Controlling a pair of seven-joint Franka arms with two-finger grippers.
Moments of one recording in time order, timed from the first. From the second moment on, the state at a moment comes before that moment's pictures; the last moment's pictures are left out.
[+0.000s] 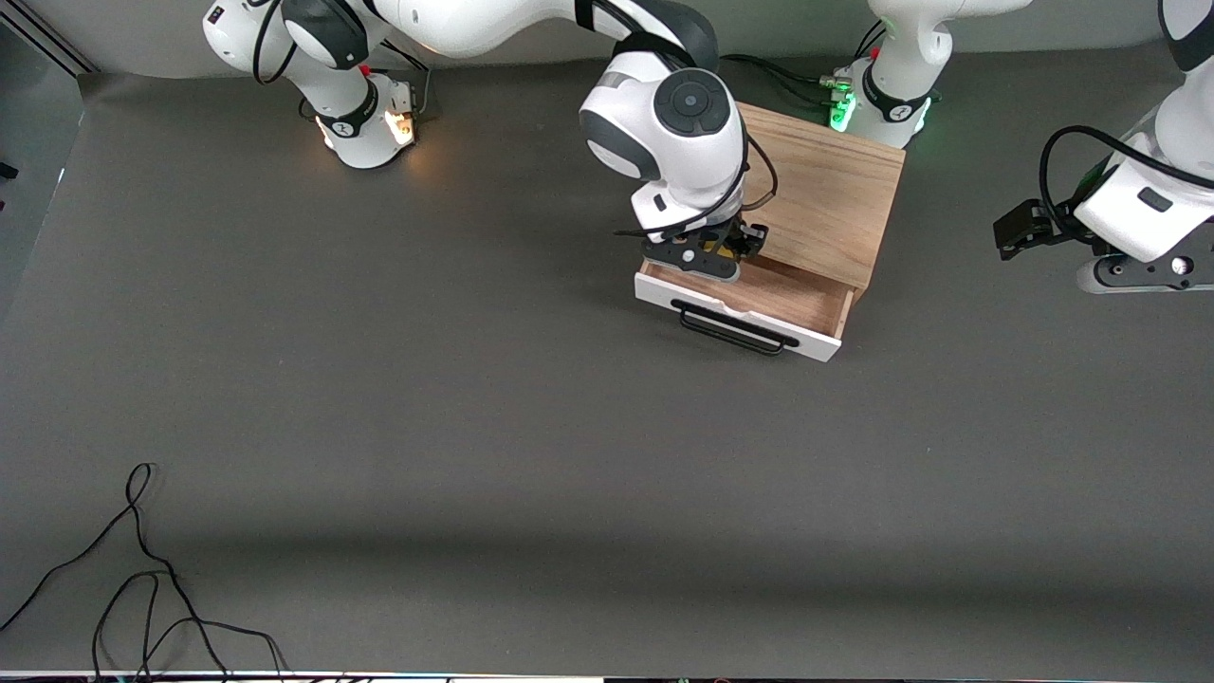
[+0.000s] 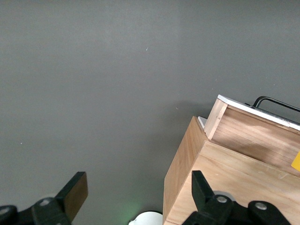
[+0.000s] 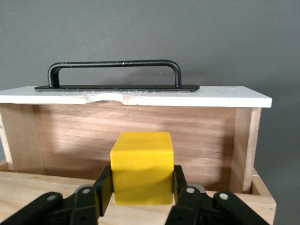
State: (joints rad) left arm 0.03 0.01 -0.17 -1.57 0.08 1.46 -0.13; right arm 0.89 0.81 0.11 -0.98 0.09 1.89 1.35
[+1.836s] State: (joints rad) left arm 0.03 0.01 -0.17 -1.57 0.08 1.46 -0.12; right arm 0.84 0.67 0.08 -0.98 -0.01 1.86 1.32
